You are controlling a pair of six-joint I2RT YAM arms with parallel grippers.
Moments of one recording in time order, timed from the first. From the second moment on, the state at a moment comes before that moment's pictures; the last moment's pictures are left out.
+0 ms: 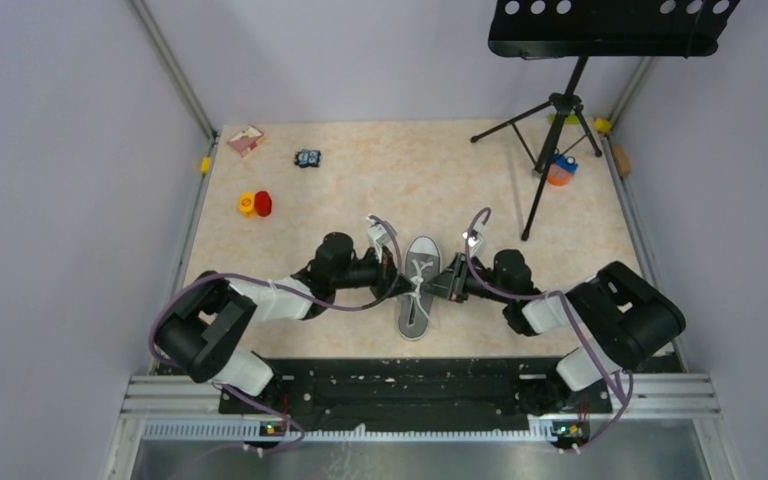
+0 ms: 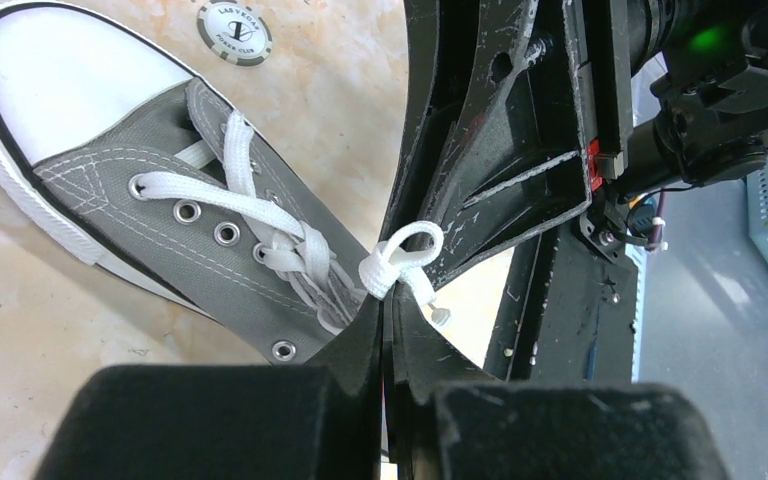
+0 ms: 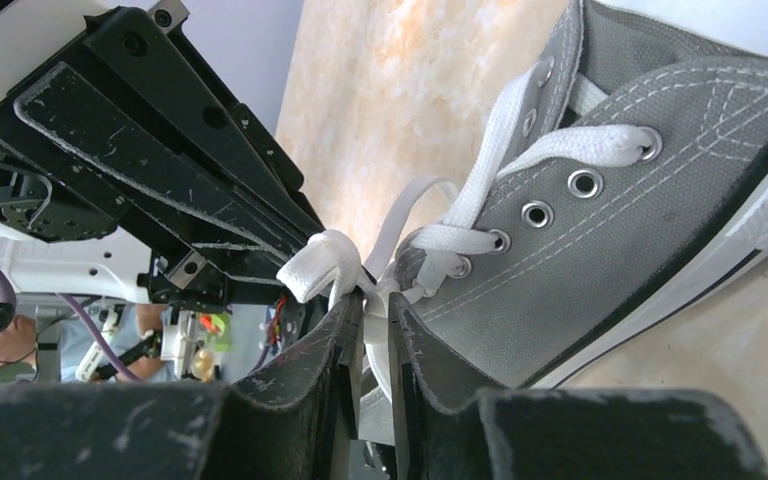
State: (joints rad) left arm -0.66 1.49 0.50 0.64 0.67 -0.42; right arm 0.57 1.52 0.26 1.02 -0.58 0.97
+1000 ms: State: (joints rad) left arm -0.65 1.50 0.52 0.63 0.73 -0.42; right arm 0.56 1.45 0.28 0.85 -0.49 0.93
